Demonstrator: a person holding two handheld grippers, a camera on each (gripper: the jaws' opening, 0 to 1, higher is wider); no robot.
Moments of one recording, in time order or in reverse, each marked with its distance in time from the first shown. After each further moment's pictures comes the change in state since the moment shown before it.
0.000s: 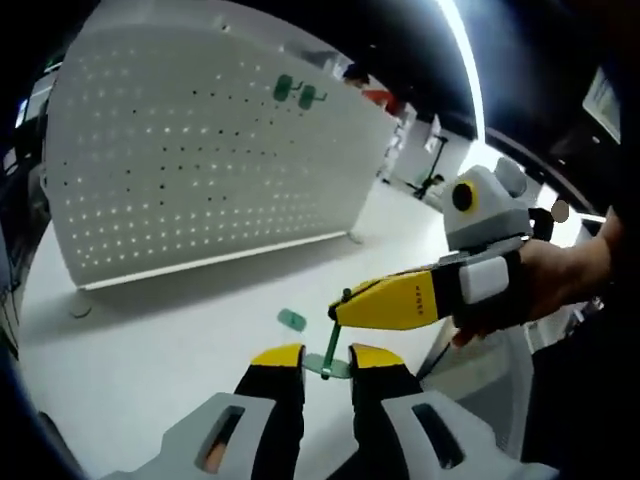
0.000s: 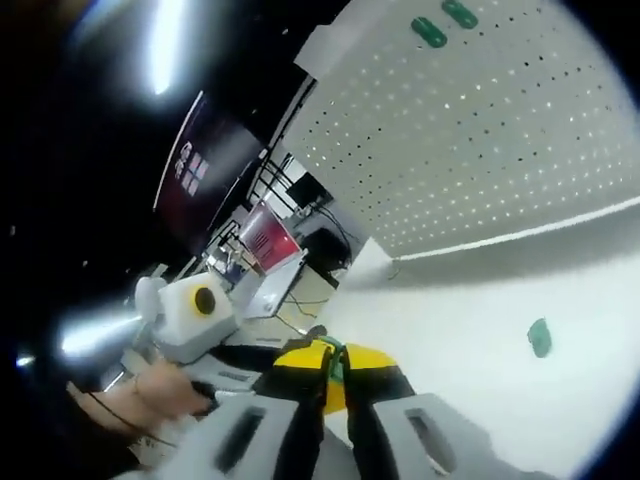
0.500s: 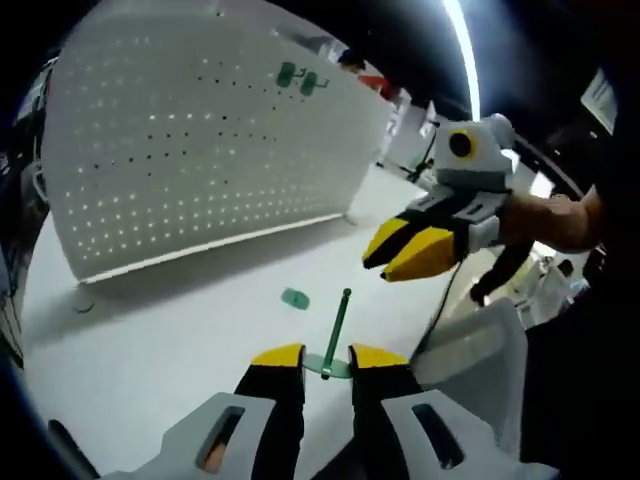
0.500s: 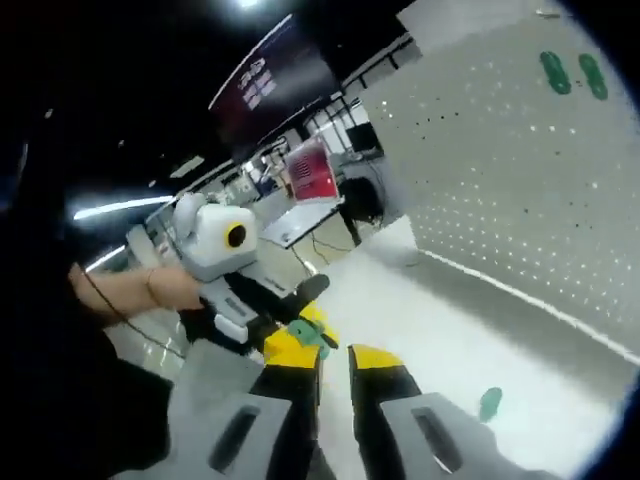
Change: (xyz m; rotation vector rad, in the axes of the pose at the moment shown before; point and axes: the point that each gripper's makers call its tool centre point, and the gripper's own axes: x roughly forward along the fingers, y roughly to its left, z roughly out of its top) left arm -0.019 0.009 -0.018 0.063 0.120 -0.065; right arm -0.019 0.009 0.003 -0.561 0.326 0.185
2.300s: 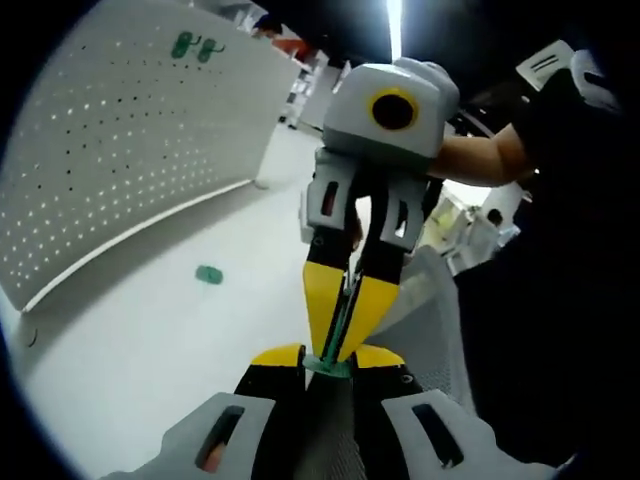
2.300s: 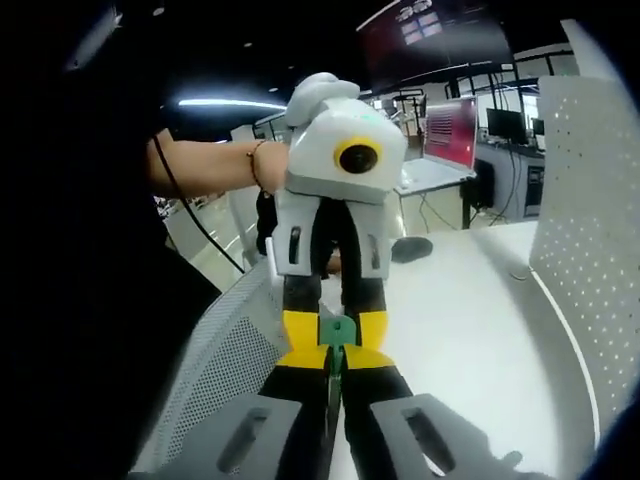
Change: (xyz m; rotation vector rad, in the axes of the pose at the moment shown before) left arm -0.010 -0.060 -0.019 0.094 0.115 -0.322; right arm 0.033 0.069 -0.033 -0.222 0.122 0.348
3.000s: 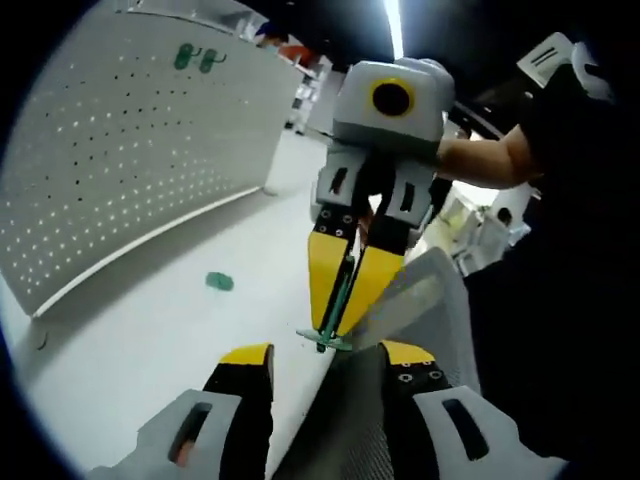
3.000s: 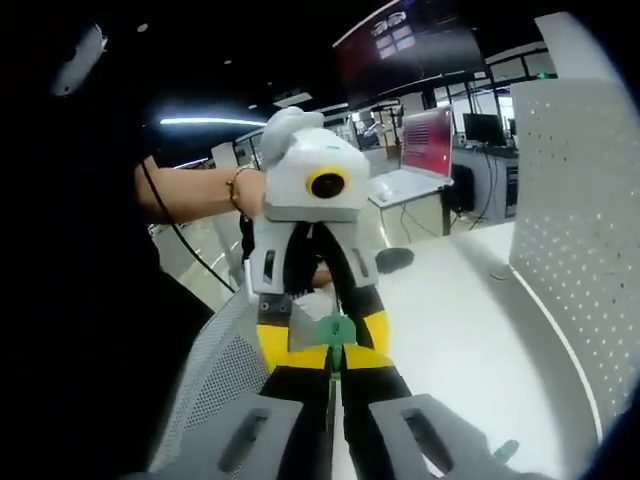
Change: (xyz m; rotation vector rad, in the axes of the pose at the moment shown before) left arm 0.002 0.005 0.005 0.020 -0.041 0.077; right arm -0.016 -0.011 0.007 0.030 -0.035 -0.092
